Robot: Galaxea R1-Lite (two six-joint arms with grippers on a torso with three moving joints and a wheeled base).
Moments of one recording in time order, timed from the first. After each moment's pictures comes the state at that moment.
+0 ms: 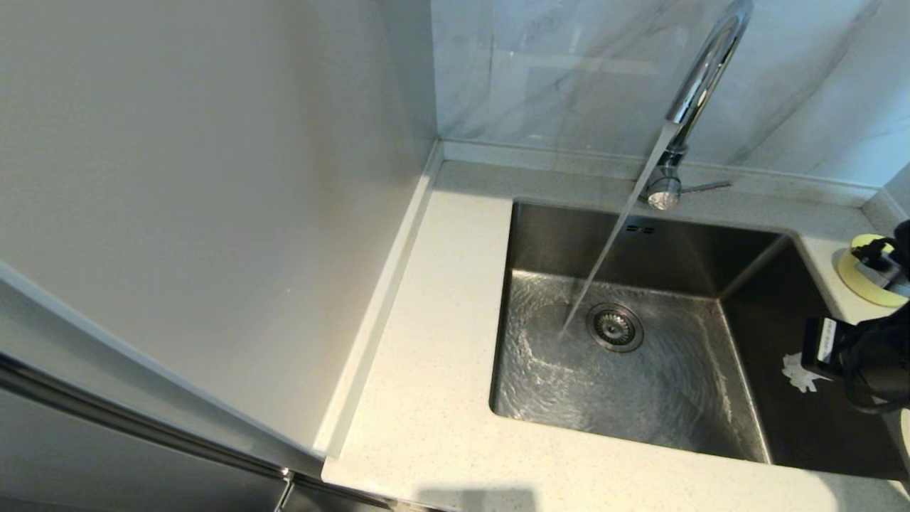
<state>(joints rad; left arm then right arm) 0.00 0.00 0.00 0.00 0.00 0.00 0.04 1.43 -0.97 0.38 -0.09 0.47</state>
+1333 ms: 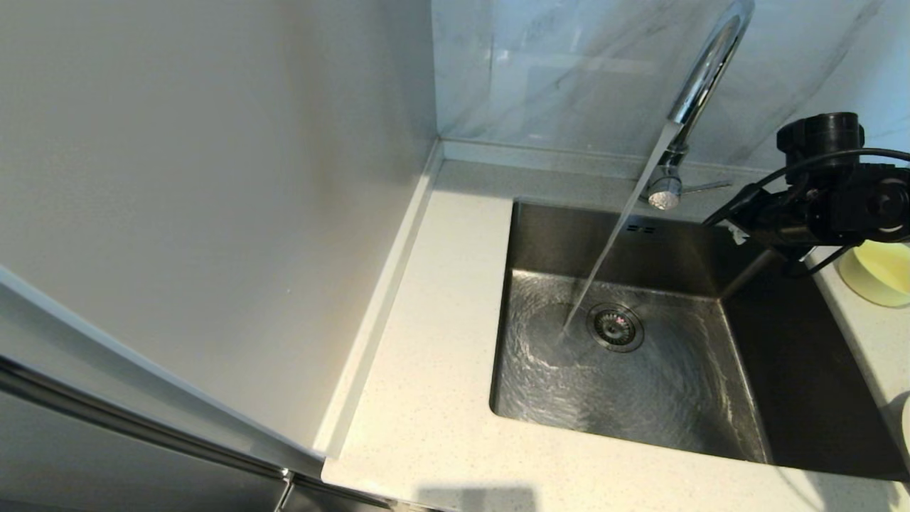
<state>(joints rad) 0.00 0.00 0.00 0.00 0.00 0.00 -0.03 1.94 -1.57 0.10 -0.33 0.71</state>
